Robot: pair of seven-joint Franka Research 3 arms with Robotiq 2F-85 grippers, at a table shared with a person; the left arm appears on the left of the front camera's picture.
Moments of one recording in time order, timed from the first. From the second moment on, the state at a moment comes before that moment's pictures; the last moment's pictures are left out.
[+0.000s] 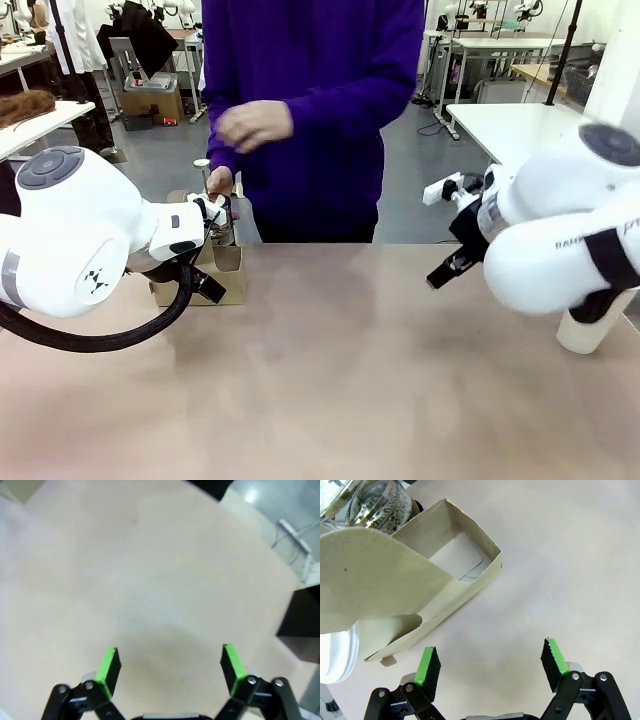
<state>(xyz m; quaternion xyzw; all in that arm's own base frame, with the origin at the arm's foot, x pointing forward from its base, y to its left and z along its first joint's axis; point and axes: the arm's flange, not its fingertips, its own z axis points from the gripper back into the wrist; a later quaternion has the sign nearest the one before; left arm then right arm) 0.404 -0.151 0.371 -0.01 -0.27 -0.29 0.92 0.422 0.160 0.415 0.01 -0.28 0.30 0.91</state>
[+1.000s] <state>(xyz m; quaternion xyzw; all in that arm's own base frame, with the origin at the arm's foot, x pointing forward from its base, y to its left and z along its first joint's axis) 0.404 -0.151 0.371 -0.01 -0.27 -0.29 0.92 0.426 -0.159 0.504 0.26 -0.41 0.42 0.77</state>
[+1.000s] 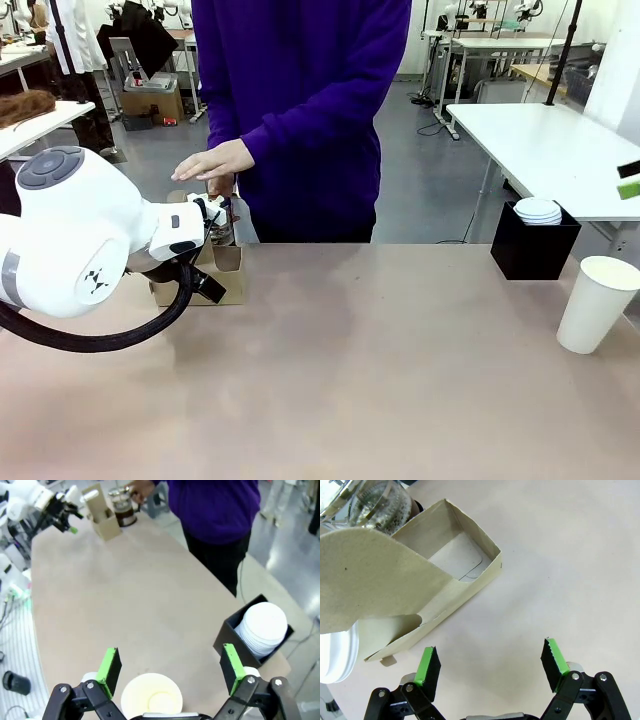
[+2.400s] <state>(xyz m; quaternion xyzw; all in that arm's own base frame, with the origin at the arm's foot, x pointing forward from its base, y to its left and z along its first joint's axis) 0.404 -0.151 0.370 -0.01 -0.27 -0.29 0.92 0.430 -0.221 0.406 0.39 -0.47 0.39 0.69</state>
